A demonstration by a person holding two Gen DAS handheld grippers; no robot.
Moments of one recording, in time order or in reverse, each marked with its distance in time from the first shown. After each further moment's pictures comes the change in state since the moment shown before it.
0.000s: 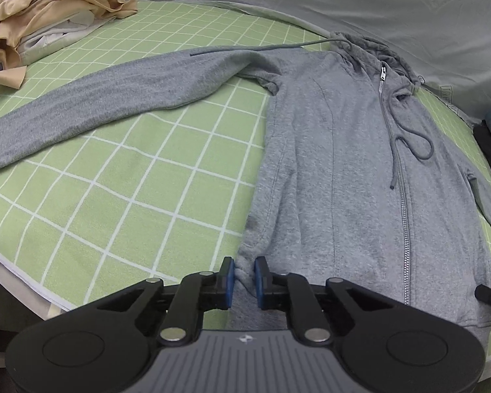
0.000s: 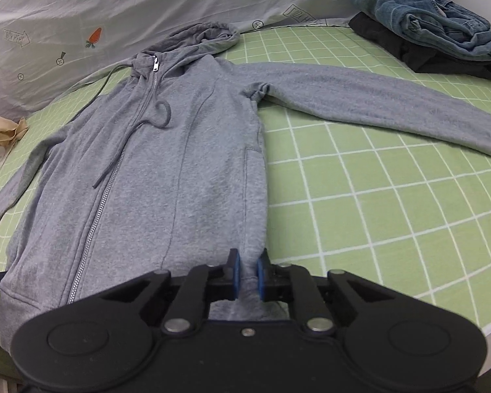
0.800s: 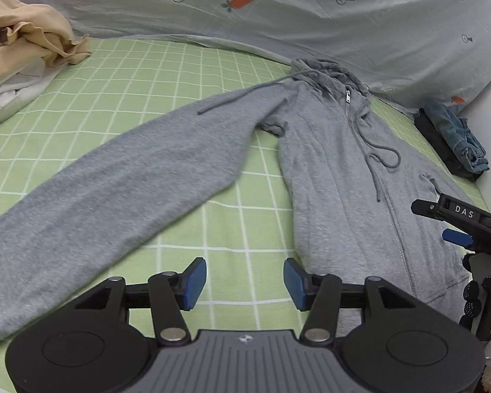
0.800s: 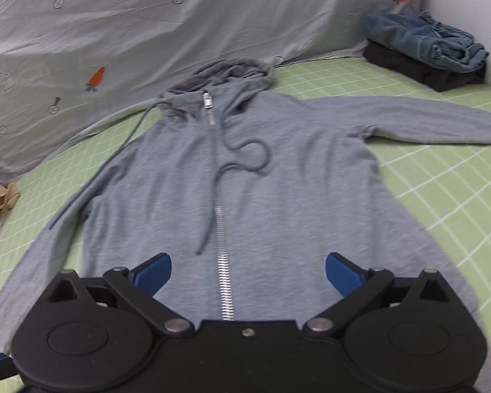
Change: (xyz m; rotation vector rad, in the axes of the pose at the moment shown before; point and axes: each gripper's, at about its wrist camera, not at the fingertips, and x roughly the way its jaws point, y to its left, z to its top) left arm -0.003 0.115 0.059 0.231 -0.044 -0.294; right arm 0.032 0.159 0.014 0.189 -0.180 -0.174
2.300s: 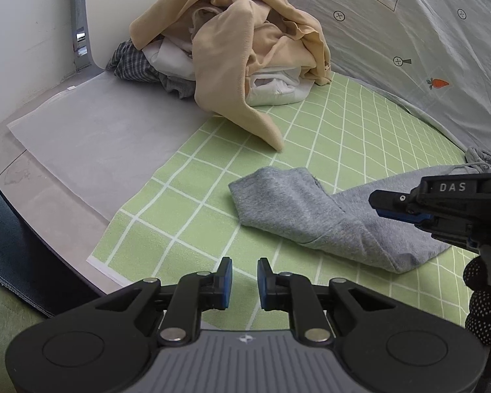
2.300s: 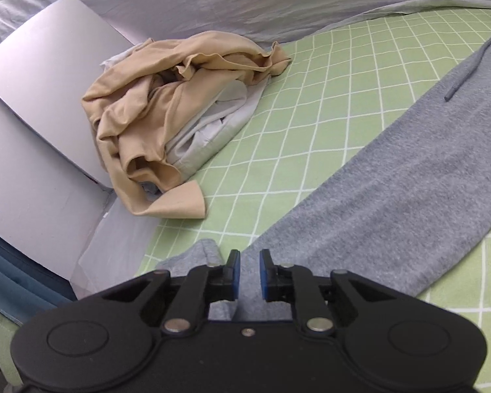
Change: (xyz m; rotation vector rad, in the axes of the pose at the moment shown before) left arm -0.107 0.224 -0.067 -0.343 -0.161 0.393; right arm 0.008 0.362 -0.107 -0.245 0.317 0.734
